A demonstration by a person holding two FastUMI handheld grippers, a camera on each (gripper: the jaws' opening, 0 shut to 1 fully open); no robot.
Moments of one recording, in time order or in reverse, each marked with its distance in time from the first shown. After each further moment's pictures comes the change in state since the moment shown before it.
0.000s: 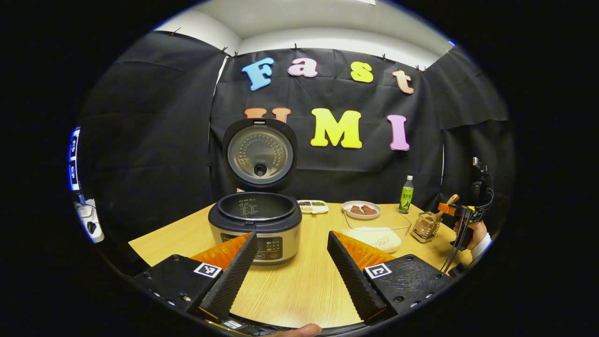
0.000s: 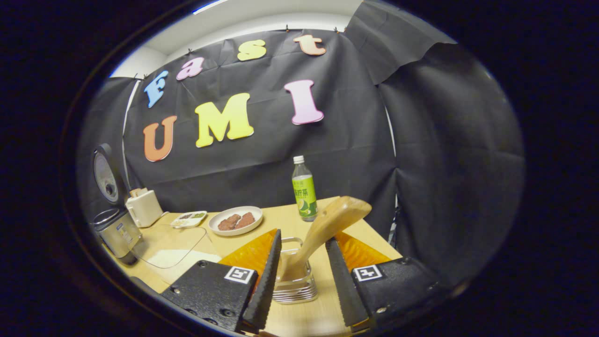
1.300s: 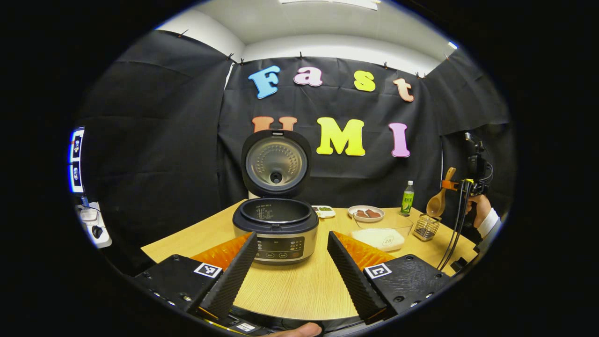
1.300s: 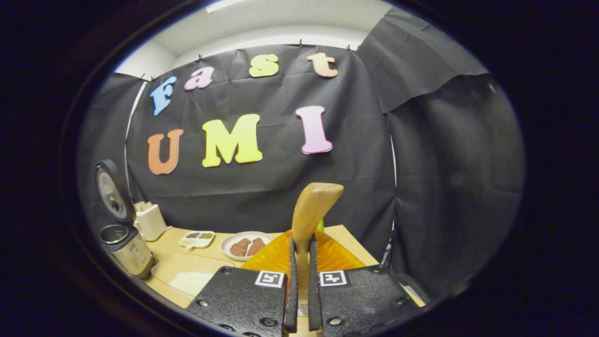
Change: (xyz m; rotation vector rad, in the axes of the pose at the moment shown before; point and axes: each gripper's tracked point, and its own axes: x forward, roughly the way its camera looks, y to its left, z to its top) left arm -0.040 0.042 0.020 -0.002 -0.069 -0.012; right arm -0.043 0.064 0.104 -0.017 -0.121 0.004
